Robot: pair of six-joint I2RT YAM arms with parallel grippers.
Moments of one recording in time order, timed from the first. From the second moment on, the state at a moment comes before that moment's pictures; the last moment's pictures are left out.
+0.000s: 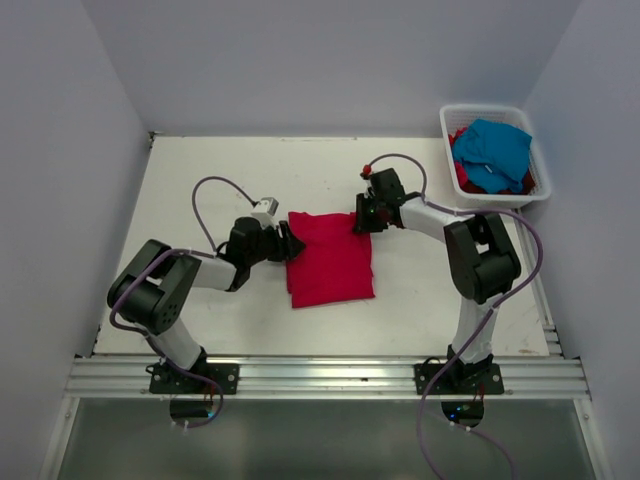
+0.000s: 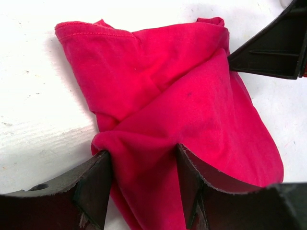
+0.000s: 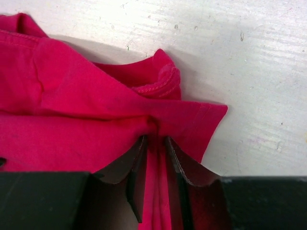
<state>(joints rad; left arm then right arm) -0.43 1.68 0.55 0.66 0.24 -0.49 0.41 1.93 1.24 -0.25 -0.15 0.34</state>
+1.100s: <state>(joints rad) -0.43 1.70 0.55 0.69 0.26 -0.50 0.41 1.95 1.24 -0.23 -0.15 0.35</state>
